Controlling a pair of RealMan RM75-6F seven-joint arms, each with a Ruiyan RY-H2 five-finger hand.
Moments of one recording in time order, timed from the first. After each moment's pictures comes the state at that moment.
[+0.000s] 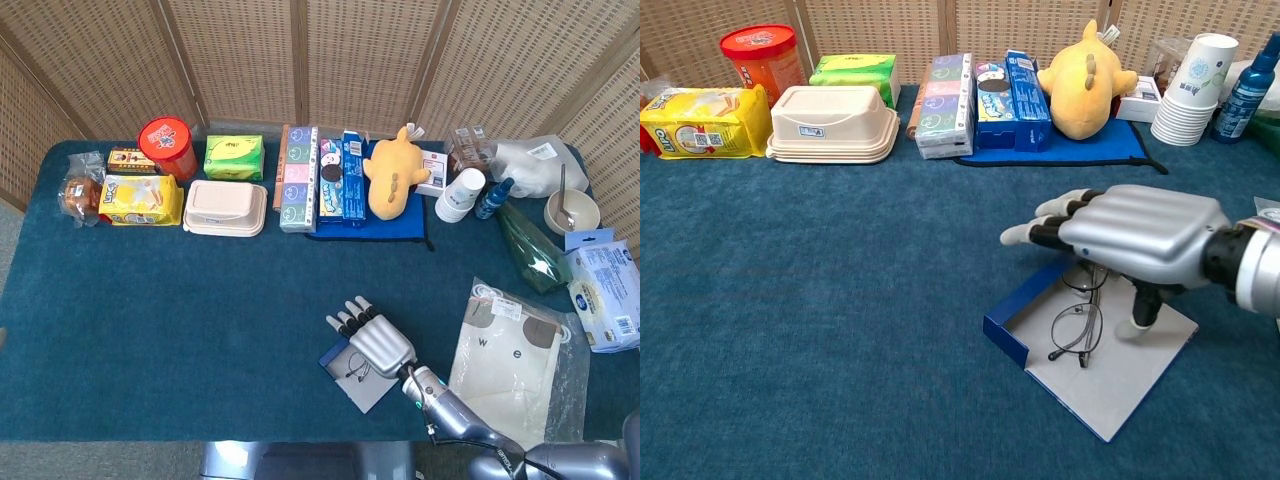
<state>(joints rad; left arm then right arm) -0.01 -0.92 -0.08 -1.68 1.45 1.55 -0.18 0.69 -1.50 0.02 -1.77 -1.22 0.93 -0.78</state>
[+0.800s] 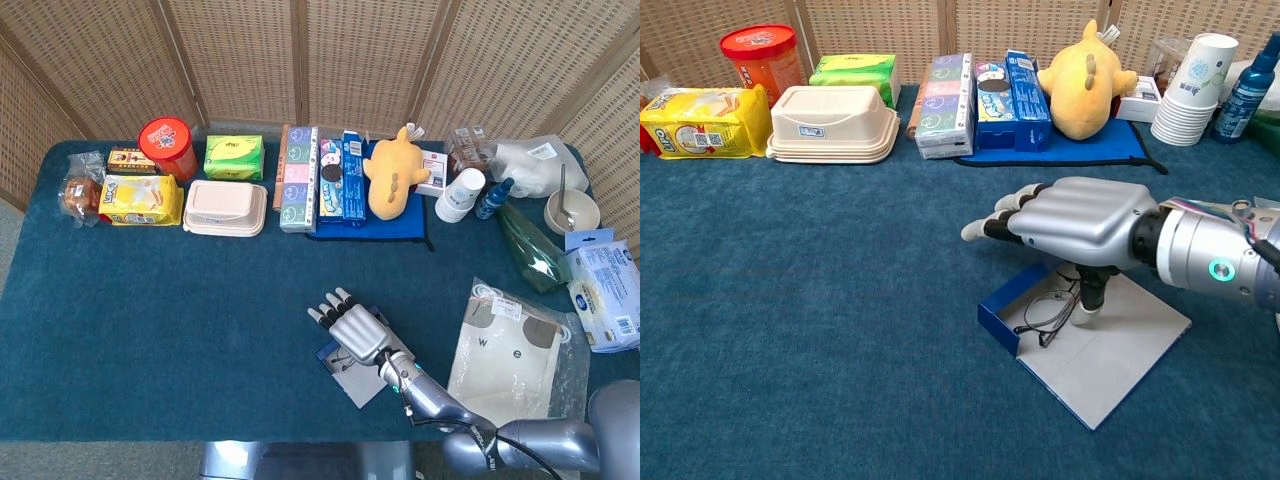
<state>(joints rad) 0.00 -0.93 -0.08 -1.65 1.44 1.55 -0.21 0.81 -1.55 0.06 -1.71 -1.07 0.89 -0.82</state>
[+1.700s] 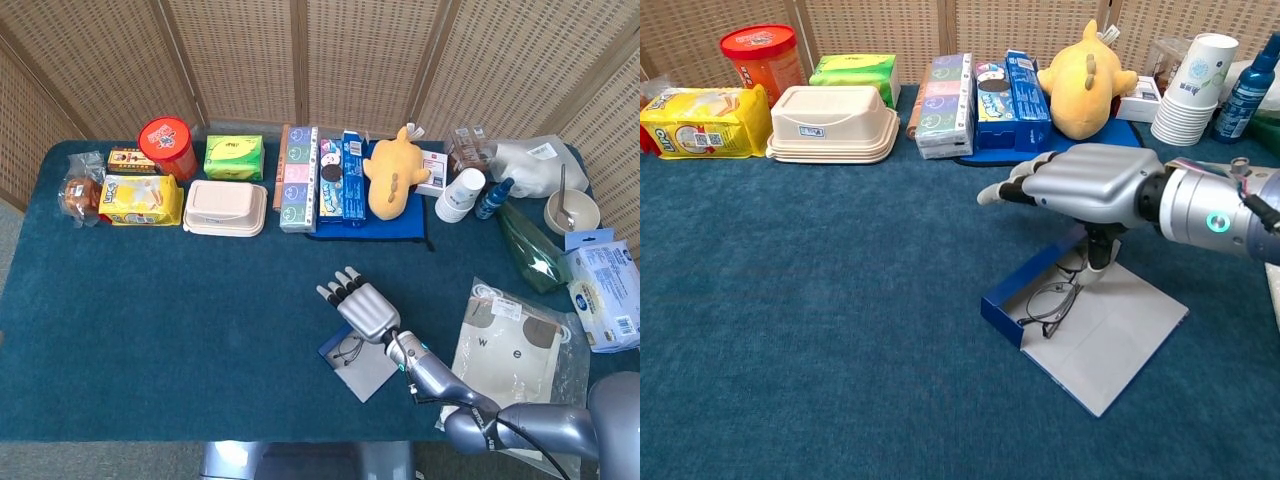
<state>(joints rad) 0.00 -0.93 -0.08 -1.66 1.45 1.56 -0.20 0.87 -1.53 0.07 -1.61 -1.07 0.88 -0.70</state>
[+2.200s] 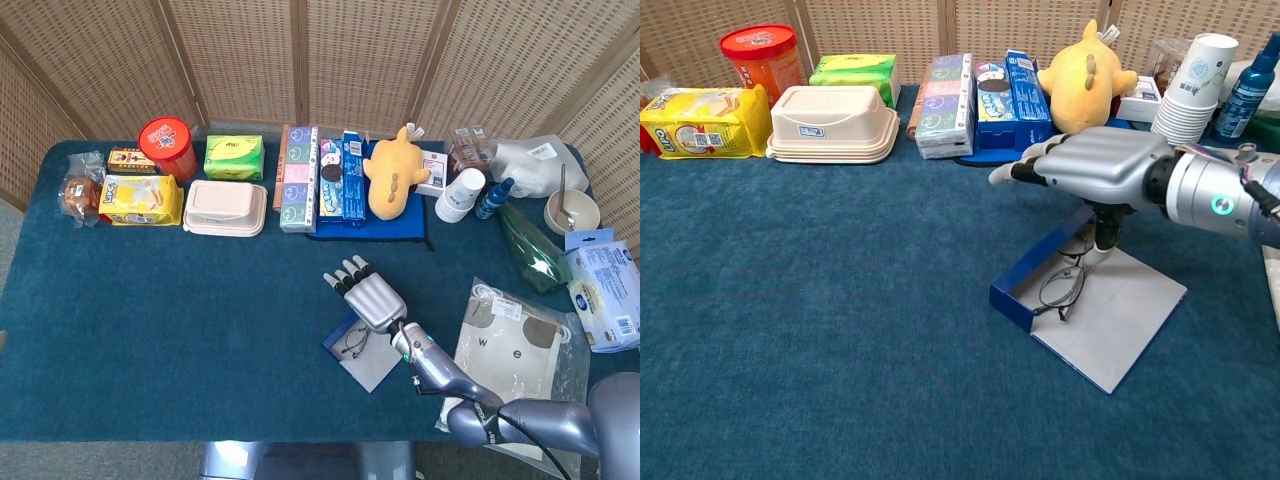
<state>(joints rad) -0.01 -0.93 -0.07 -1.67 1.46 1.56 -0.18 0.86 -1.53 0.08 -1.56 -1.10 0.90 -0.66</state>
